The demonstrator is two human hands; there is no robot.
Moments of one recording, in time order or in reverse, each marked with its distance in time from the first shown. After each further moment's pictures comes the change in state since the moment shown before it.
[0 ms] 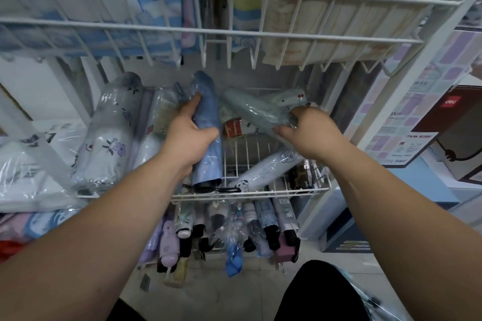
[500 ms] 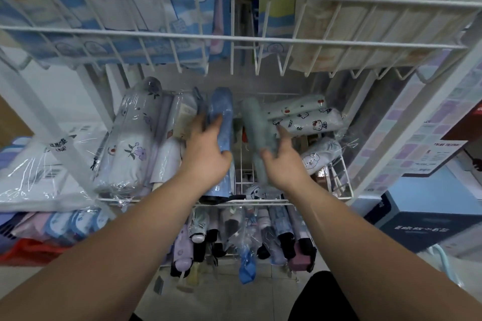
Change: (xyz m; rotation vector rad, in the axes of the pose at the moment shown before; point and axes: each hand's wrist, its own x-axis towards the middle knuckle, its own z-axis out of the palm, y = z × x) left_hand -0.003 -0.025 -0.007 0.619 -0.015 0.165; right_hand -0.017 -0.048 0.084 0.611 -0.079 0.191
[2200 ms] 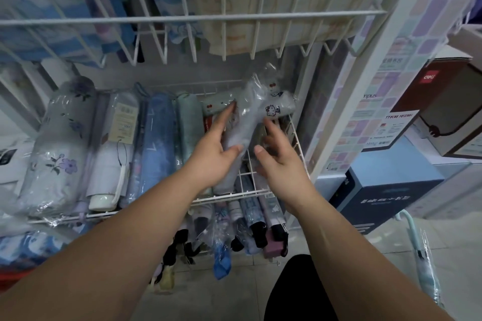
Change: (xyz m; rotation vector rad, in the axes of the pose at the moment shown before) left_hand 0.016 0.042 0.087 -0.429 -0.287 0.188; right_hand -0.029 0.063 -0.053 0.515 0.026 -0.177
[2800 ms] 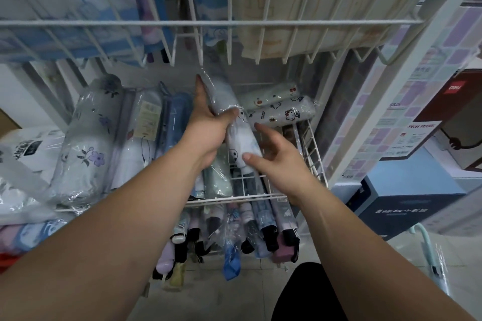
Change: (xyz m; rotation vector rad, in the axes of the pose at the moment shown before) left_hand 0.025 0.021 -0.038 -0.532 0.333 -0.198; right_hand 0.026 -0.001 0.023 -0.023 -0.143 0.056
